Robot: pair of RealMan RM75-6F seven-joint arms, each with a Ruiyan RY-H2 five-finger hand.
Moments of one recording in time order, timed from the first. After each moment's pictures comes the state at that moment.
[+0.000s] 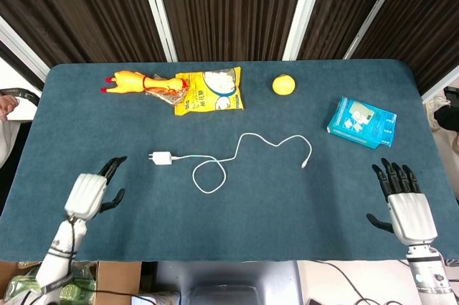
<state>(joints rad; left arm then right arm) -0.36 -1.43 -0.16 -1.45 1.49 1.22 0.06 0.09 -1.16 0.06 -1.67 -1.51 1.46 -0.29</state>
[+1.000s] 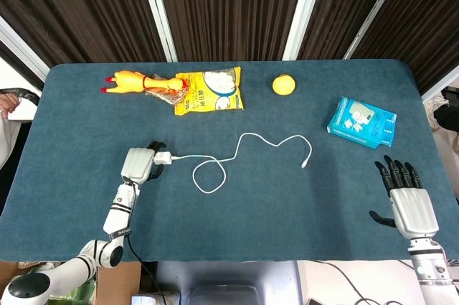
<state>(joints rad) -0.68 -1.93 -0.25 -0.76 1.31 1.00 0.06 0.12 -1.14 0.07 -1.69 -1.44 1.40 -0.28</state>
